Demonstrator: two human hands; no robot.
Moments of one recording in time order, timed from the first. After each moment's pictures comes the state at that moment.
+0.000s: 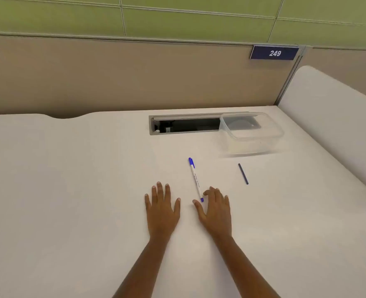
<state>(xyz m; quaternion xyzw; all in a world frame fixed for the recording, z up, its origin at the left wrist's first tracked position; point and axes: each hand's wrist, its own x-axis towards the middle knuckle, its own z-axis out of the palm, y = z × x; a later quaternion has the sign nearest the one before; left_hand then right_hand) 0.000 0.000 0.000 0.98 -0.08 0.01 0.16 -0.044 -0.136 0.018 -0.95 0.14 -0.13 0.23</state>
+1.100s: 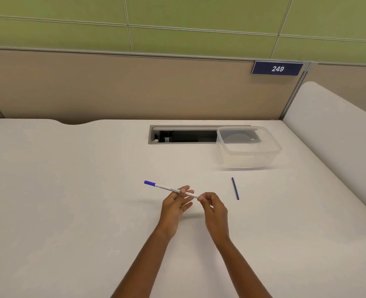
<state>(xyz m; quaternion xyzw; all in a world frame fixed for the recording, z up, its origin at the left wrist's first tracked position) -0.003 -0.064 0.063 0.53 0.07 -0.16 0.83 -0.043 -0.169 0.074 -0.77 0.15 -0.14 0.60</state>
